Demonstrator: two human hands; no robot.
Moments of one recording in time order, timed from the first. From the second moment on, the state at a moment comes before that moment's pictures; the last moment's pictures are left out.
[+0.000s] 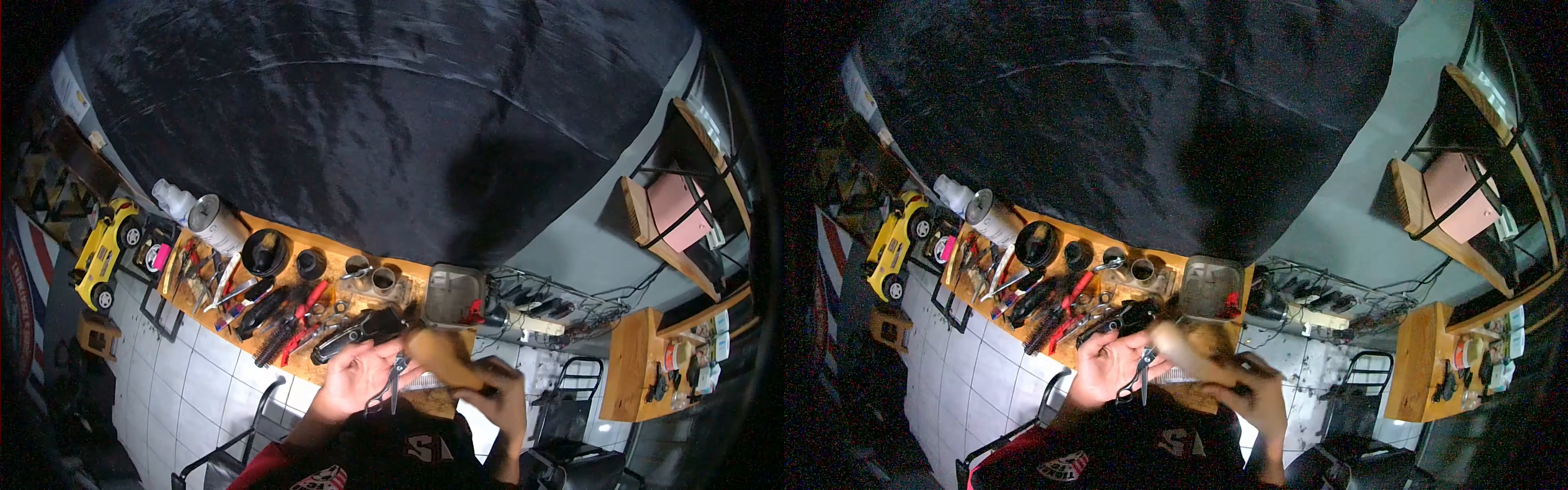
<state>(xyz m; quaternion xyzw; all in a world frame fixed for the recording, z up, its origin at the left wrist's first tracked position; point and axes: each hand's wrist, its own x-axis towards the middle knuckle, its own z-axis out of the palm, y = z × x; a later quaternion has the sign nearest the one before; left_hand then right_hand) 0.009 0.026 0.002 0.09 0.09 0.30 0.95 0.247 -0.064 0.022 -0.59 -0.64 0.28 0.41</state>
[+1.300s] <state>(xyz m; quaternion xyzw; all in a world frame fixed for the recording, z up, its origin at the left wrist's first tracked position) 0.009 0.035 0.011 0.06 0.11 0.35 0.93 0.233 -0.070 0.032 -0.42 -0.77 0.39 0.28</state>
